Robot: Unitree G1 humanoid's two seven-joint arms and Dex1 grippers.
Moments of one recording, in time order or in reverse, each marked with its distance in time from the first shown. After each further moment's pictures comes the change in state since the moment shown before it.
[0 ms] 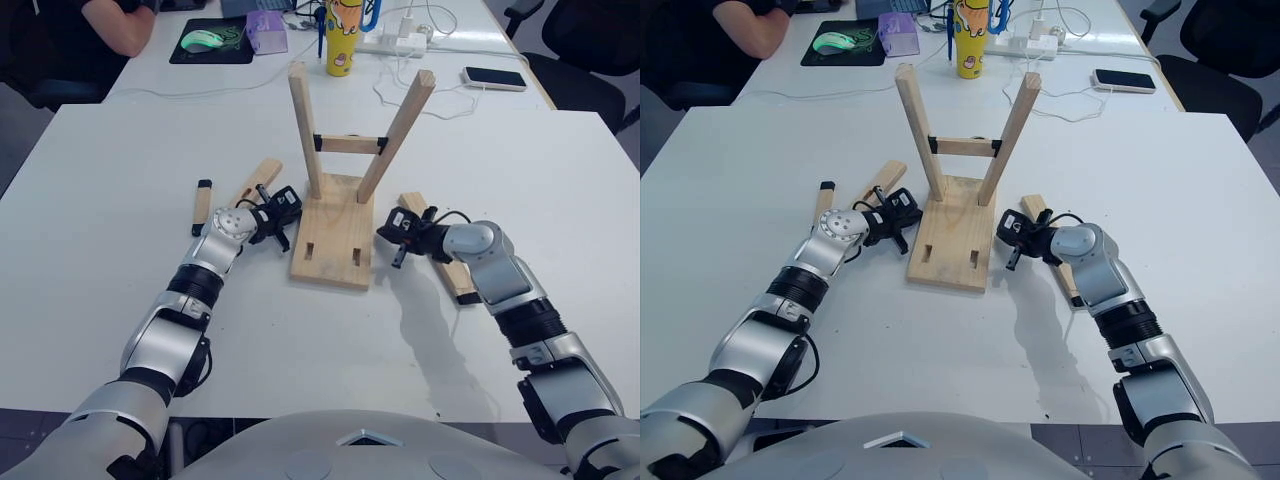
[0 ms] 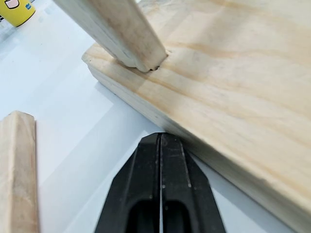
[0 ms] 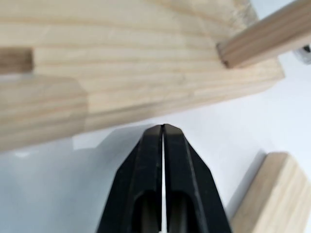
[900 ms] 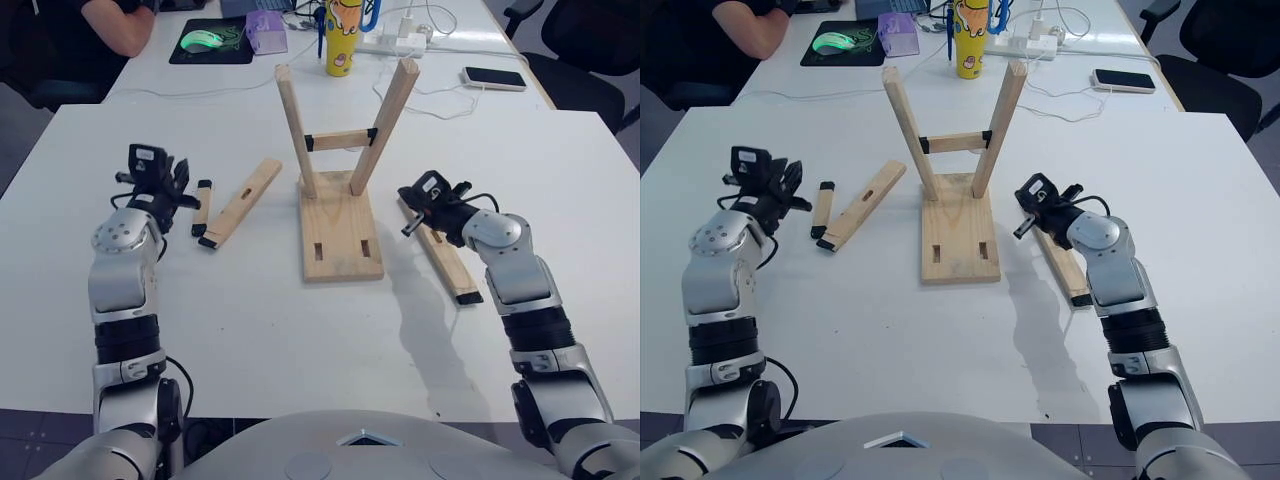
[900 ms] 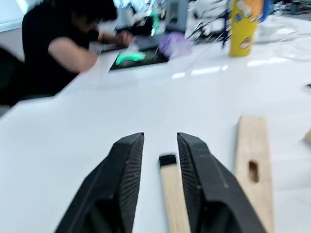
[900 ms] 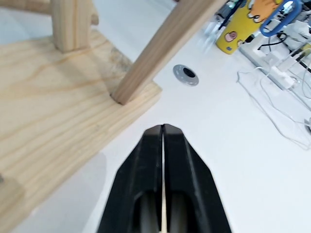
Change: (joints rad) left arm 0.304 0.036 0.601 -0.636 -0.243 0.453 0.378; right arm 0.086 0.076 -0.251 -0.227 0.135 0.142 -0.201
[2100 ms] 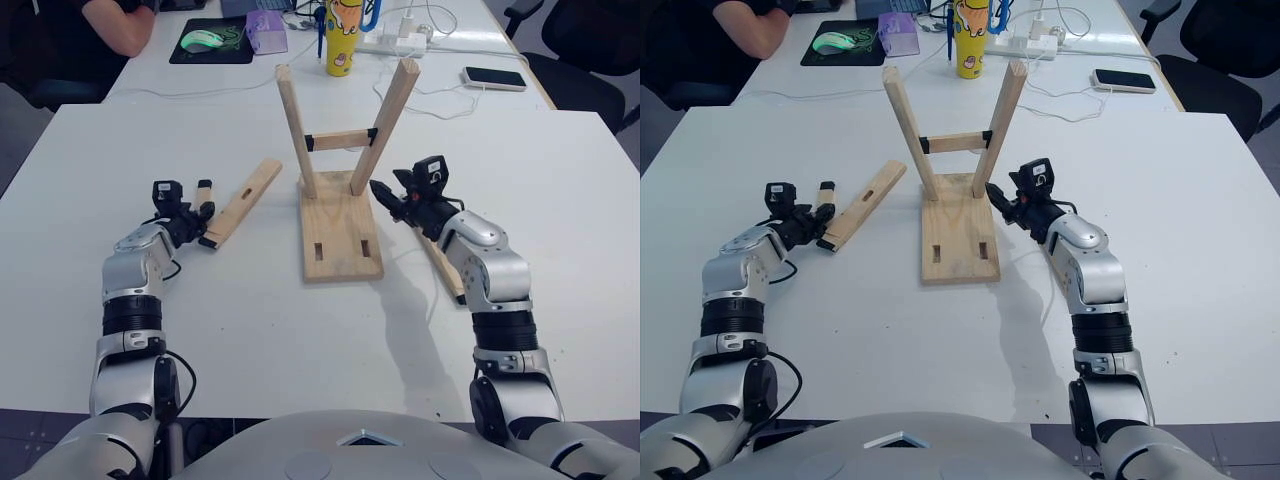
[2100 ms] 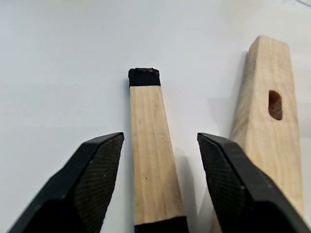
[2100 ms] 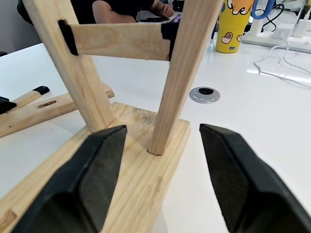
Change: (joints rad) left arm -0.125 0.047 -0.087 0.435 -0.112 -0.017 -0.067; right arm -0.005 0.180 -0.079 -0.014 0.256 0.135 -0.132
